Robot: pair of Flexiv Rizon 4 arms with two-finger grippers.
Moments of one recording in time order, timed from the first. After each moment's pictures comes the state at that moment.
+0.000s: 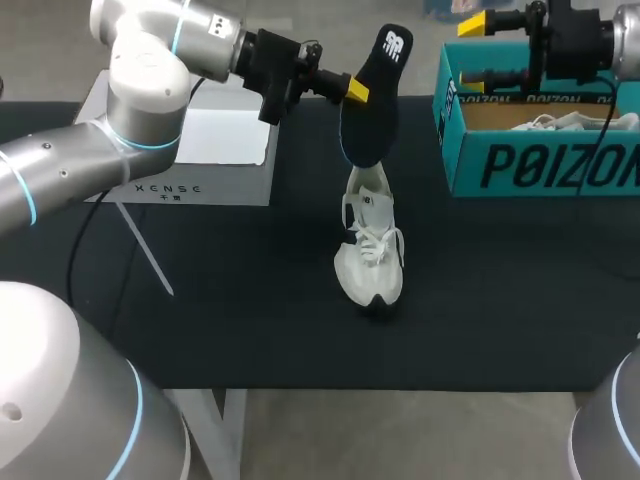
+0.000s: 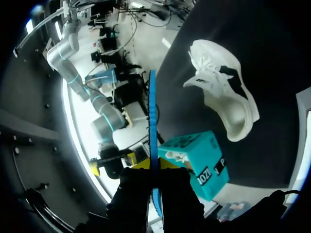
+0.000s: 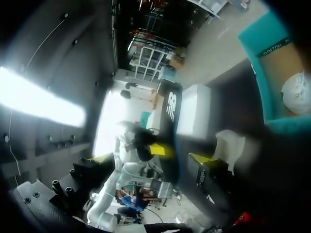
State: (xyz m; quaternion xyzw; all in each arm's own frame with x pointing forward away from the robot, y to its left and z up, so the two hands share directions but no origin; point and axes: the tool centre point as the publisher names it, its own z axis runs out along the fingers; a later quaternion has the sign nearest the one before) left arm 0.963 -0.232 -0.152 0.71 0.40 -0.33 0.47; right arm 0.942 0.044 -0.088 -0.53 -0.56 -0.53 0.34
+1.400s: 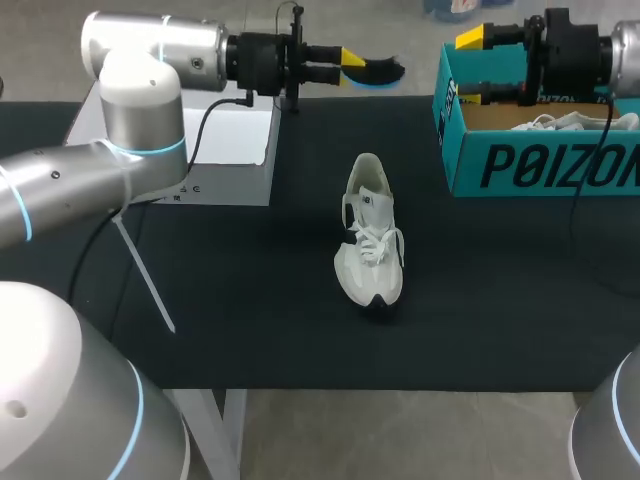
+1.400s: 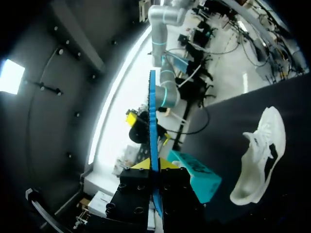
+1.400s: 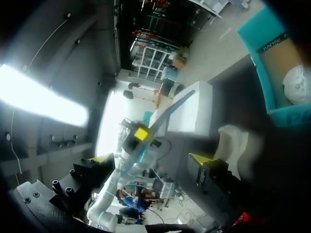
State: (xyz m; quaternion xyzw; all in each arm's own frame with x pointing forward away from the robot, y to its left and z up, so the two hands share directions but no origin) left arm 0.968 -0.224 -0.109 0.41 0.59 -0.59 0.36; right arm 0.926 0.048 -0.094 -0.53 -0.55 -0.54 0.35
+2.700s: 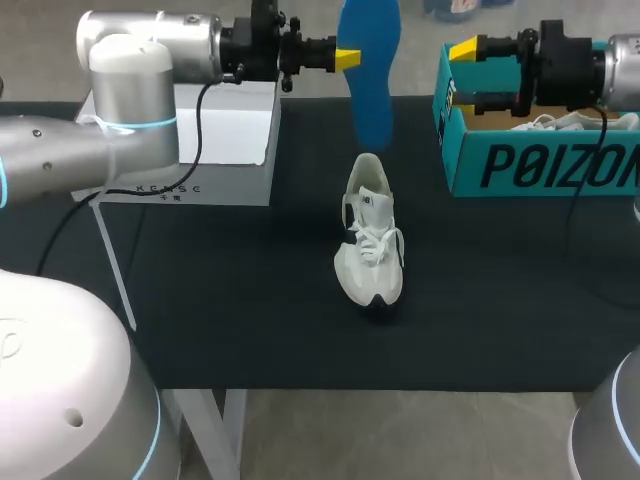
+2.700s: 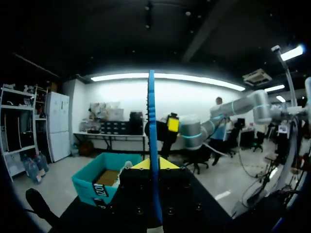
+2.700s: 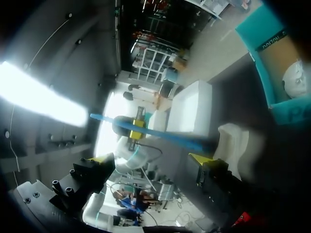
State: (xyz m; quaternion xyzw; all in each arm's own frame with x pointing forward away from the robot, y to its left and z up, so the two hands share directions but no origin) left arm 0.963 -0.218 -0.102 0.02 0.71 -0.71 -0.04; right arm 0.918 0.058 -0.104 -0.53 -0.55 -0.55 0.34
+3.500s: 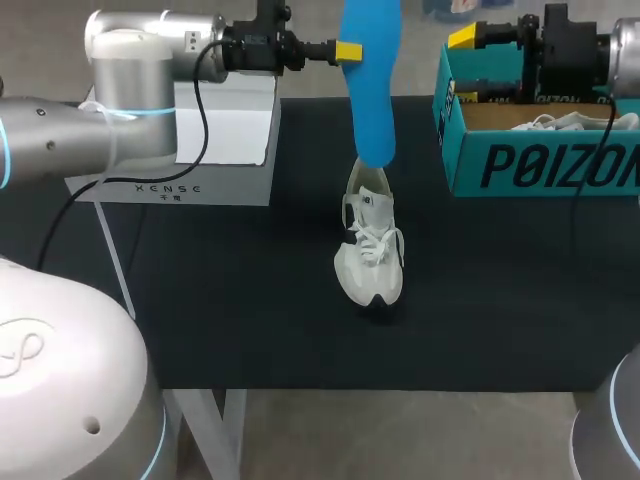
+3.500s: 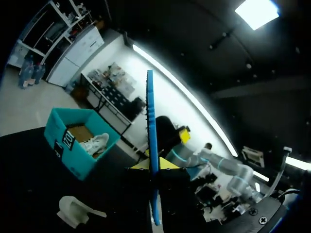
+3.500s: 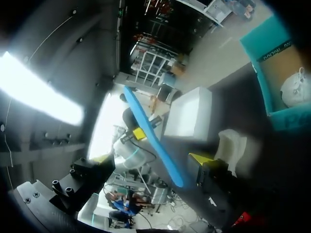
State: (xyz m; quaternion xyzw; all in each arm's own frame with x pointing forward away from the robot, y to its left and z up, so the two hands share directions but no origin) left arm 0.958 -0.219 -0.098 -0.21 0.66 -0.65 -0.30; right arm 0.915 0.061 -0.084 -0.53 -0.56 -0.56 0.30
